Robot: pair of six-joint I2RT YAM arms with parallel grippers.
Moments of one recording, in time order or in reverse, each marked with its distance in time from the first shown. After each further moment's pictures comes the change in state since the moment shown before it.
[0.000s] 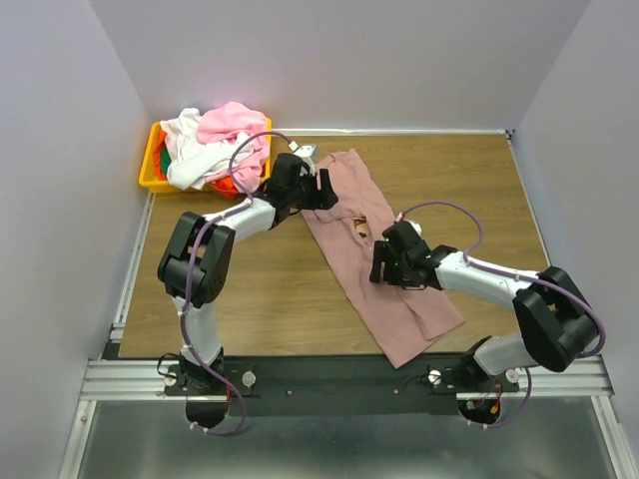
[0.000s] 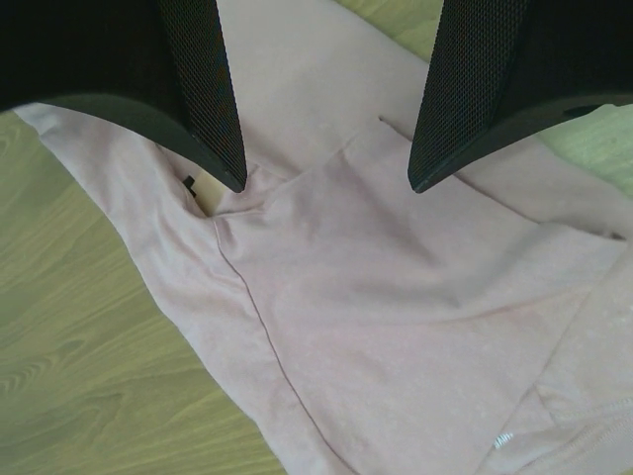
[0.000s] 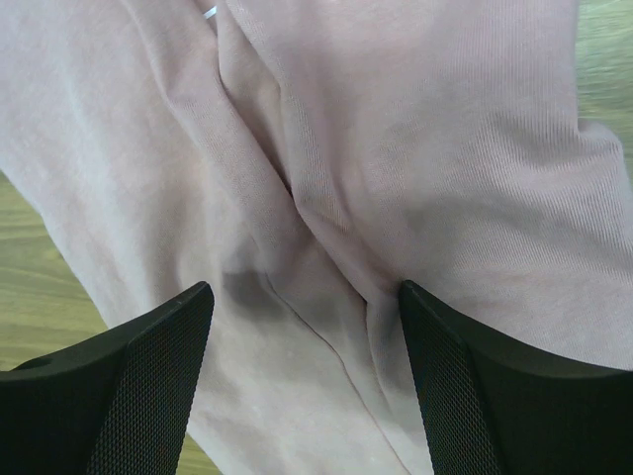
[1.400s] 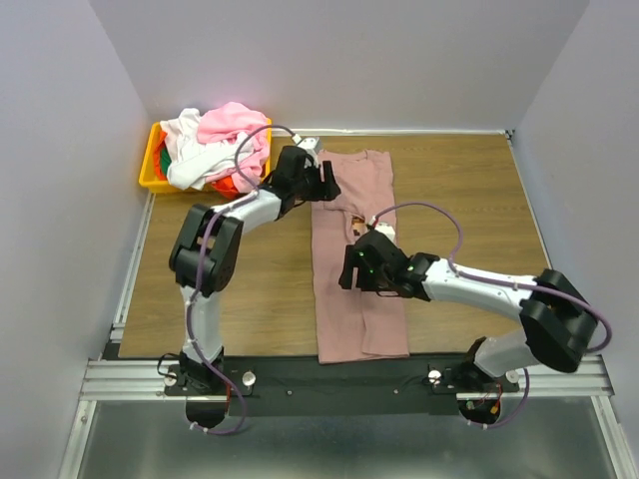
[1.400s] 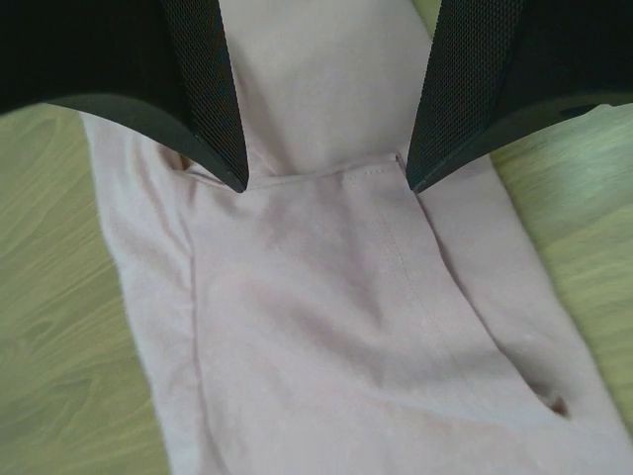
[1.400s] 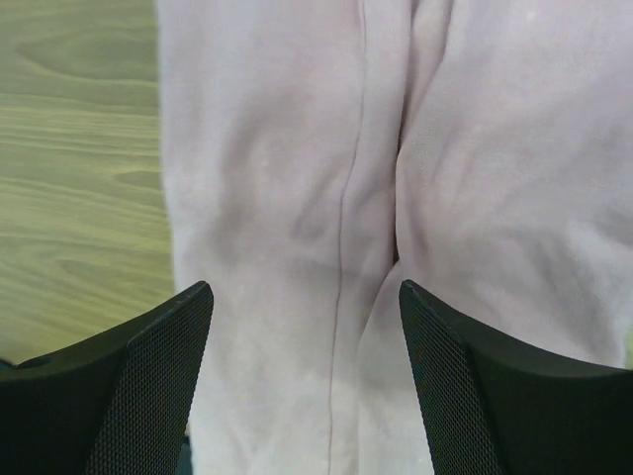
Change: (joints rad) left arm 0.003 0.151 0.128 -0.006 0.011 -0.006; right arm 0.266 0.033 0.093 0.040 0.064 0.153
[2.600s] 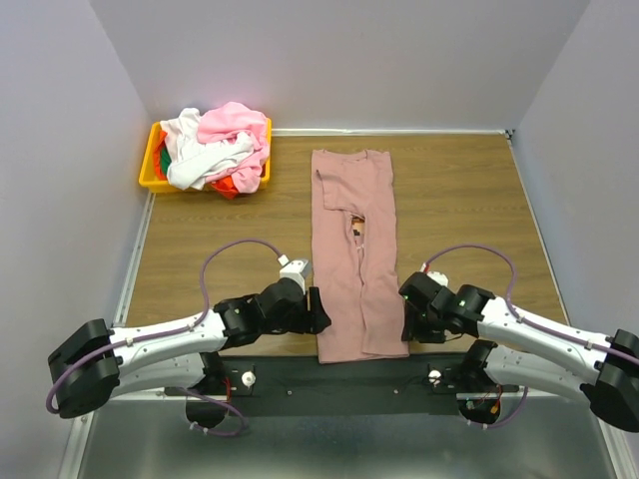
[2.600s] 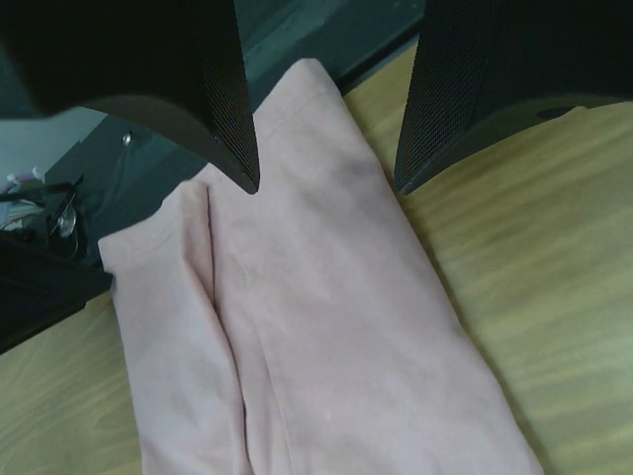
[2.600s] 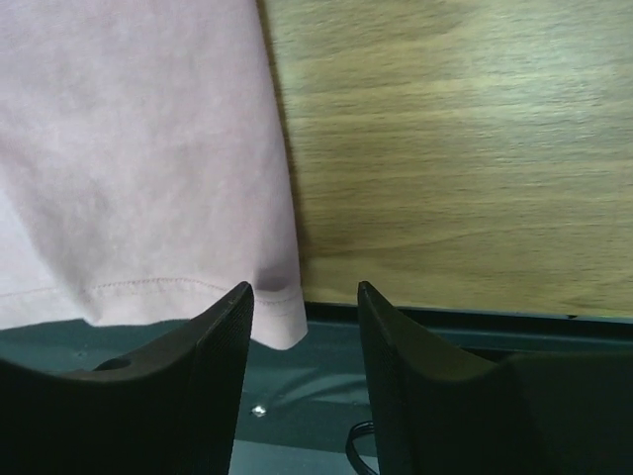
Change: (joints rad) left arm -0.613 -1.085 -0.986 -0.237 -0.344 -0.464; right arm 0.009 -0.508 -0.290 -0.580 -0.068 0.158
